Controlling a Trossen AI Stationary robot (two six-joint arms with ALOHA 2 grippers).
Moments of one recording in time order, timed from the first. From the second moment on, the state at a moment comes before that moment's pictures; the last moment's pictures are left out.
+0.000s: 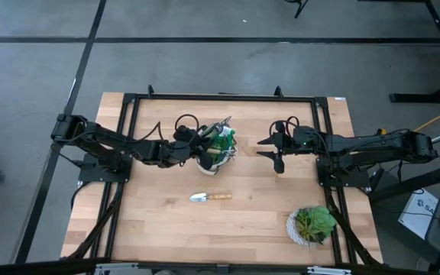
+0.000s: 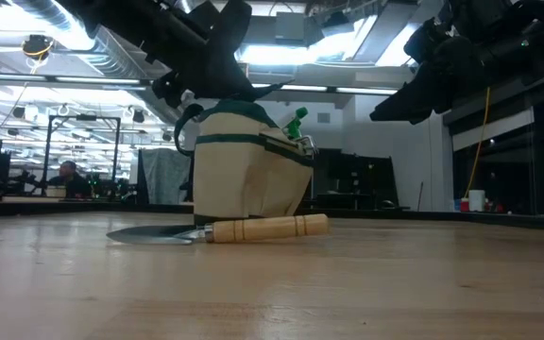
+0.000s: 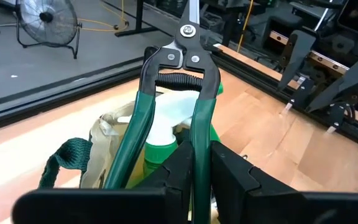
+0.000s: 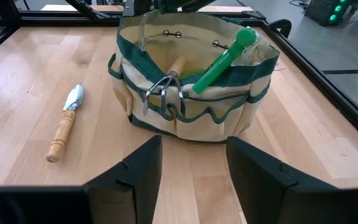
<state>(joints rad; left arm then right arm) -0.08 1.41 0.74 0.28 -0.68 -0.51 -0.13 0.97 0.40 0.18 -0.04 -0.04</state>
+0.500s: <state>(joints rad) -0.06 1.41 0.74 0.27 -0.68 -0.71 -0.13 0.97 0.40 0.18 -0.03 -0.04</state>
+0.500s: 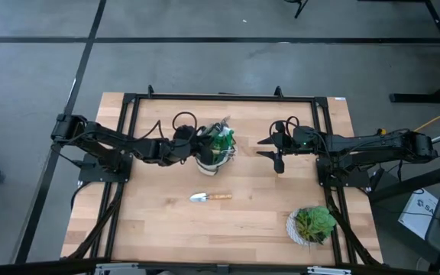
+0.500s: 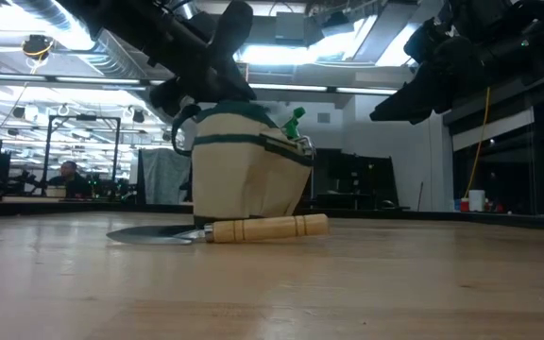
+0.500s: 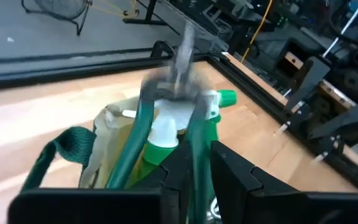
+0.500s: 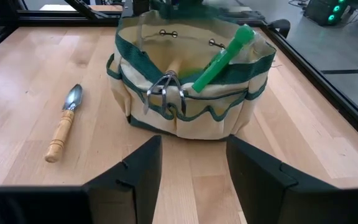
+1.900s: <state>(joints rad) -0.13 1.41 0.74 0.46 -0.31 -0.14 -0.13 0.97 0.40 0.18 -0.04 -0.04</state>
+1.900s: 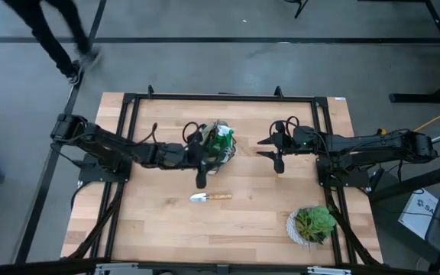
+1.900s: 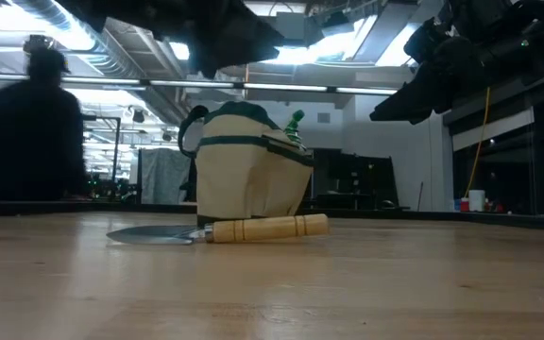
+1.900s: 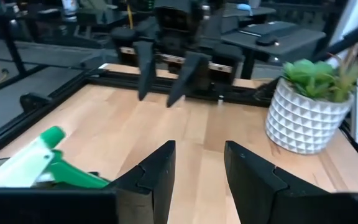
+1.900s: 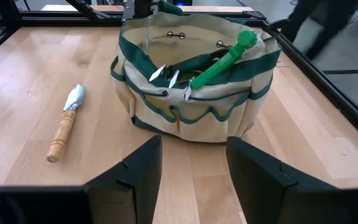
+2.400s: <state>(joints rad) -0.23 1.41 0.74 0.46 -0.21 -0.14 -0.13 0.97 0.40 0.18 -0.04 -0.04</state>
